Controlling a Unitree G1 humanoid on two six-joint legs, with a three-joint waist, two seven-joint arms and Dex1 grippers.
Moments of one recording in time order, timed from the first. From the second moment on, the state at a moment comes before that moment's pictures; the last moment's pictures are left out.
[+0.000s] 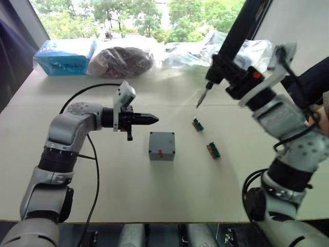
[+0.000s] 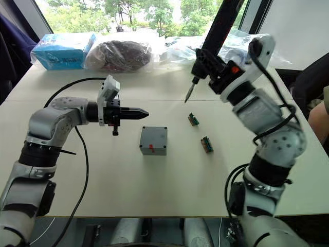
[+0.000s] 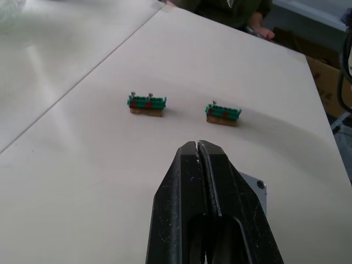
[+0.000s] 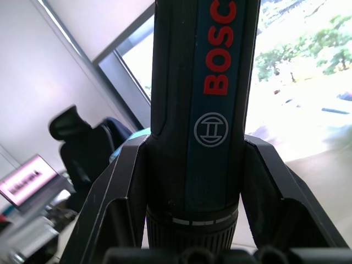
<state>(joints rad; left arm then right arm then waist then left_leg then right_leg) -0.71 0.62 -0.11 0.01 -0.50 0.76 -1.16 -0.67 -0.26 -0.41 -0.39 1.16 0.93 -0.11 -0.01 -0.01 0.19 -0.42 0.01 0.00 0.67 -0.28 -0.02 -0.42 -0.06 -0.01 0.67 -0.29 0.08</state>
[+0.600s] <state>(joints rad) -0.58 0.66 -0.22 -0.09 -0.33 0.60 -1.08 -0.45 -0.22 0.05 -0.38 0.55 0.47 0.20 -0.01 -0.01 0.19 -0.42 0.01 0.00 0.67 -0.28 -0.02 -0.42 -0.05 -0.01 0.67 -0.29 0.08</state>
